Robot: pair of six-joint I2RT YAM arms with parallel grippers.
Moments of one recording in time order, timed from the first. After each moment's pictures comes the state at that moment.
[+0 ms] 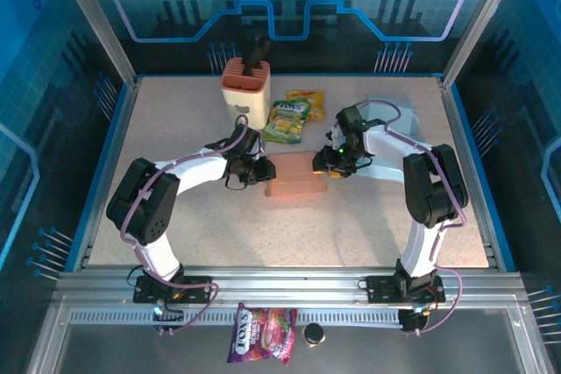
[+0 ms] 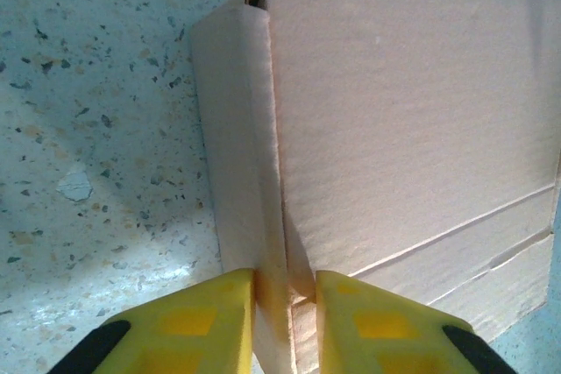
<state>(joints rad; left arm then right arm) -0.45 1.75 1.02 -0.33 0.34 -0.66 0.31 1.86 1.26 -0.73 -0.48 0.37</state>
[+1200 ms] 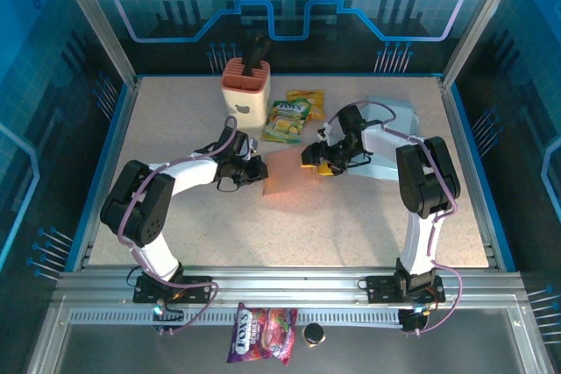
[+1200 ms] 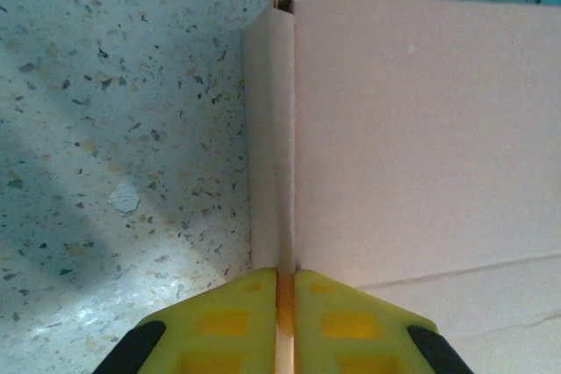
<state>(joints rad) -0.37 1.72 0.92 -0.20 0.43 -0.66 0.29 1.95 1.27 -0.58 -0.80 0.32</state>
